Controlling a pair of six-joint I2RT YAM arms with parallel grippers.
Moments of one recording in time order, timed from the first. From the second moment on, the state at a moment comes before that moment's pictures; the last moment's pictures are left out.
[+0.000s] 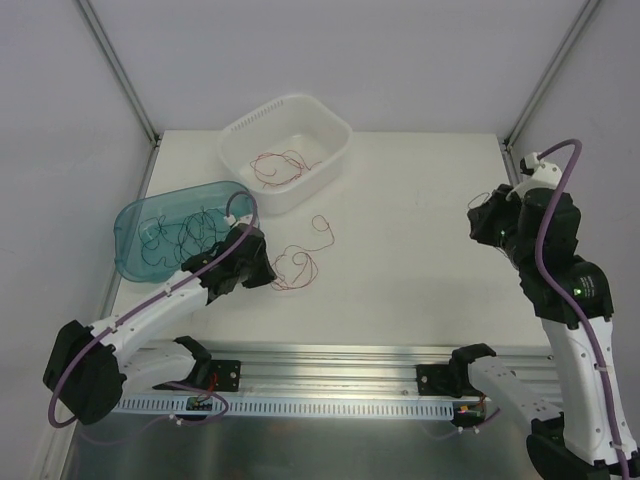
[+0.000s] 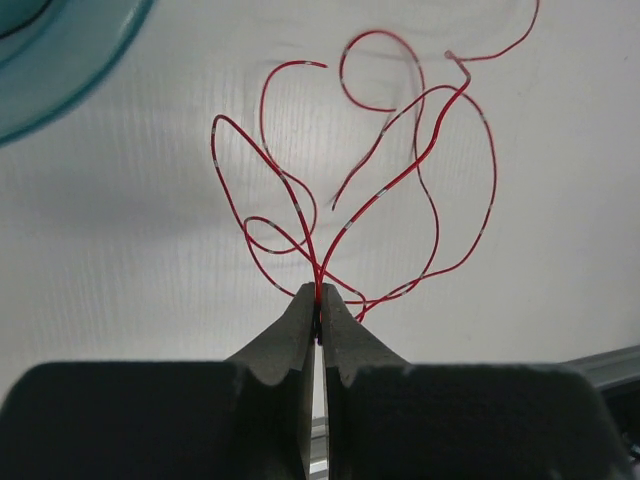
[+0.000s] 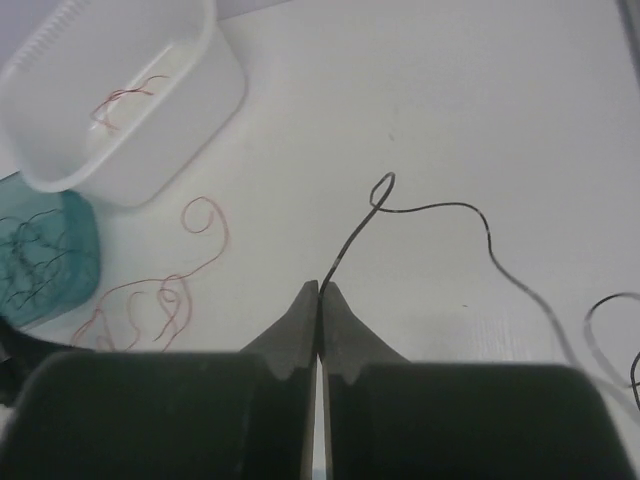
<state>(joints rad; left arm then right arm) -0.61 1.06 0.67 -0.48 -0.10 -0.79 0.26 0.83 1.33 -0.94 0.20 0.36</state>
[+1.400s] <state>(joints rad) -0.99 1.09 0.95 -0.15 0.04 -0.23 0.52 0.94 1.33 -0.85 -0.53 0.31</state>
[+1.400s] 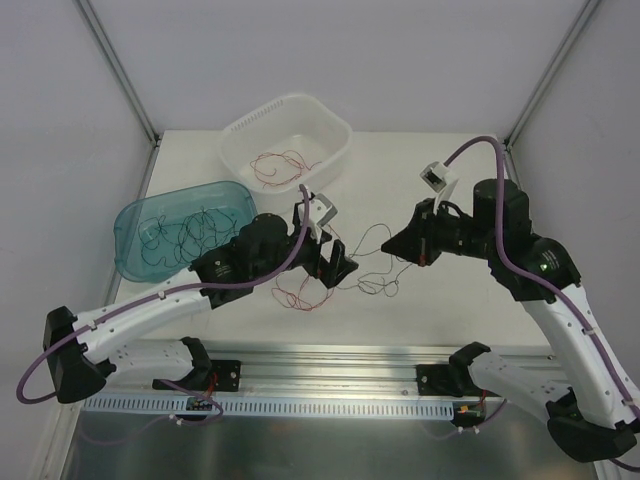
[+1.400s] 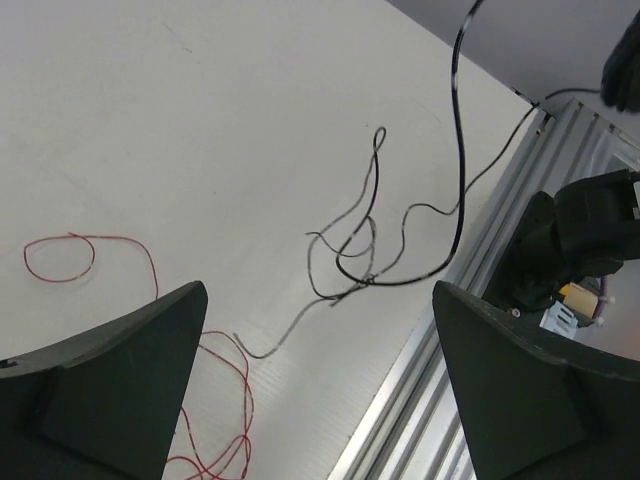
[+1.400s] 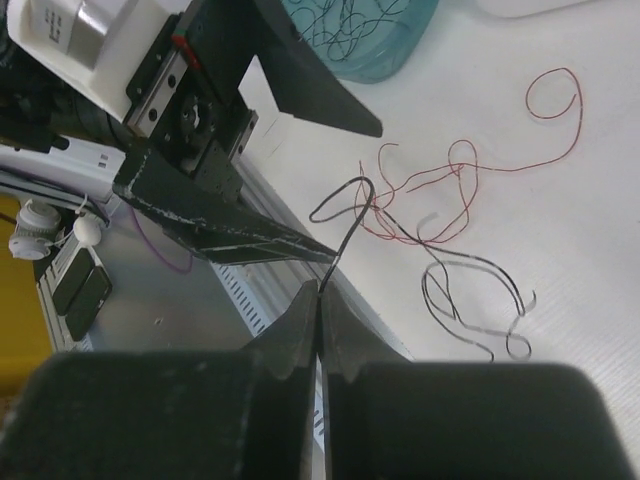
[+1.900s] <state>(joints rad) -1.01 1.17 1.00 -0.07 0.12 -0.20 0.59 0.95 1.32 -0.83 -0.54 0.30</state>
